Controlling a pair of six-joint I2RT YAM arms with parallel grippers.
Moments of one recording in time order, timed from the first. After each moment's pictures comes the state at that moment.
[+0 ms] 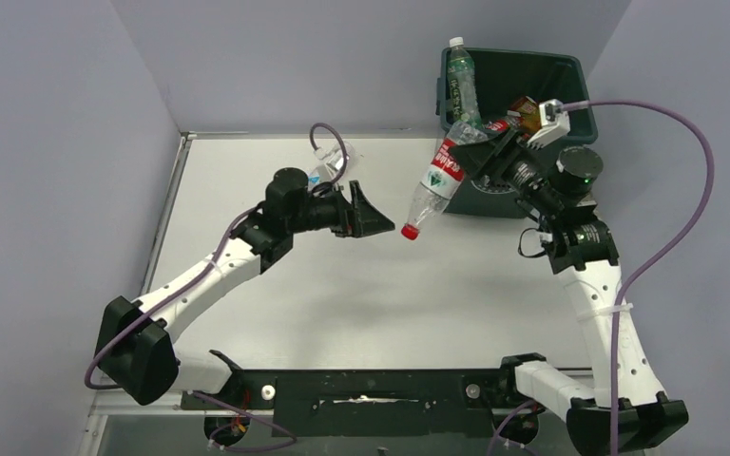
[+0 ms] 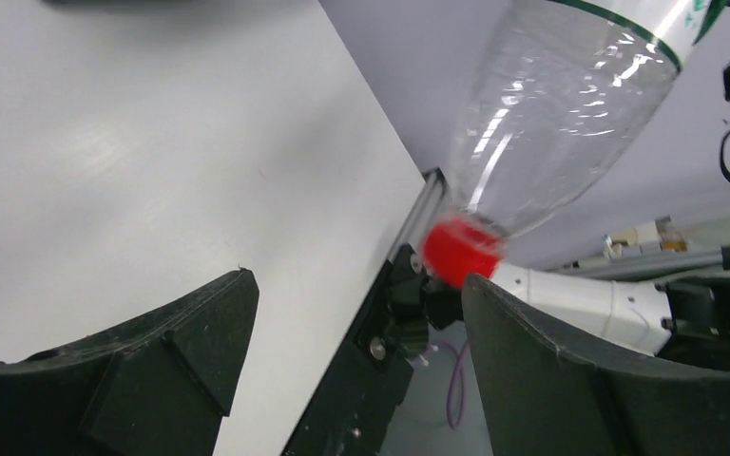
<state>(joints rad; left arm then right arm) -0.66 1.35 1.03 0.07 0.58 -0.80 0.17 1.02 1.19 -0.21 -0.44 0.65</state>
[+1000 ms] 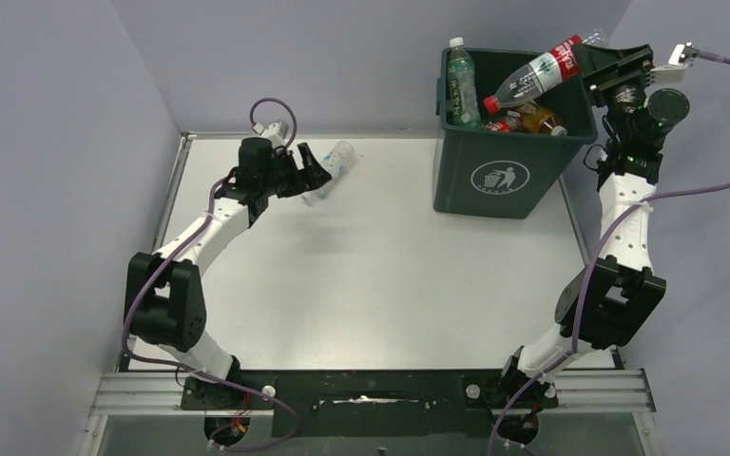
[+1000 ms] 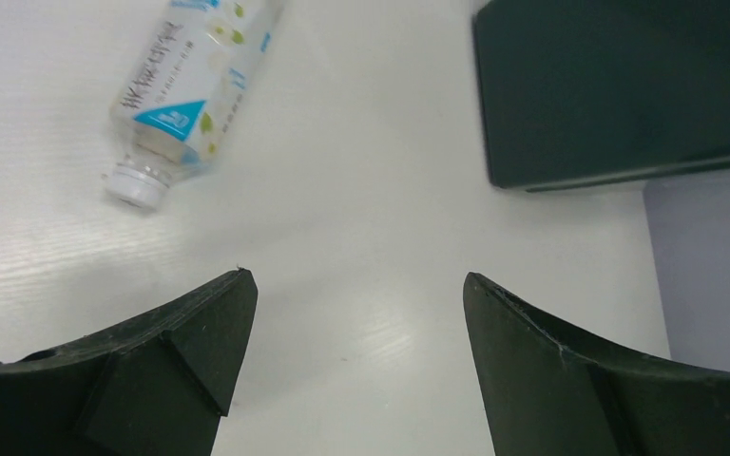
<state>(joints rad) -0.27 1.59 1.18 -0.07 0.29 -0.56 -0.40 1.62 1.59 0.39 -0.58 1.08</state>
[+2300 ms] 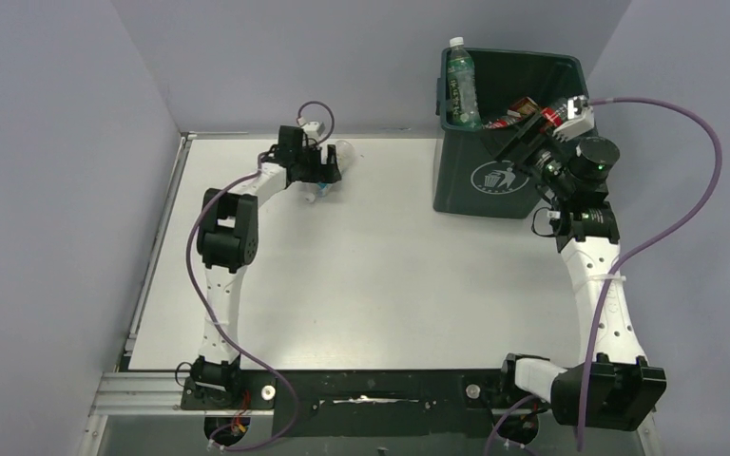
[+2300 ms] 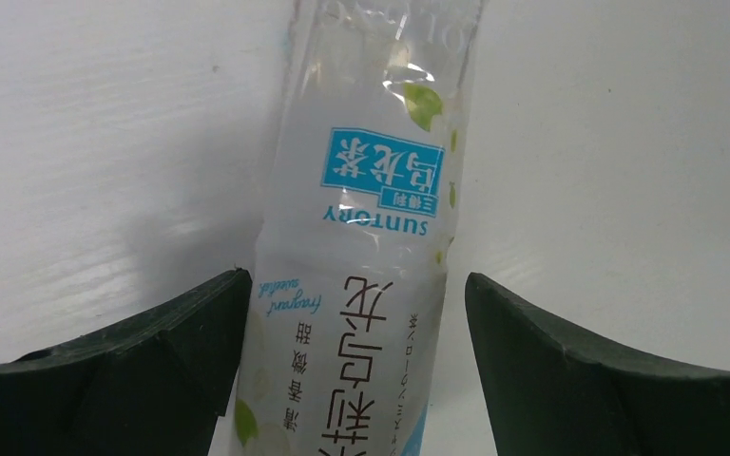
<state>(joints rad) -0.23 2.37 1.85 -0.17 0.30 -0.19 -0.10 1.18 1.23 -0.05 -0.57 0.69</state>
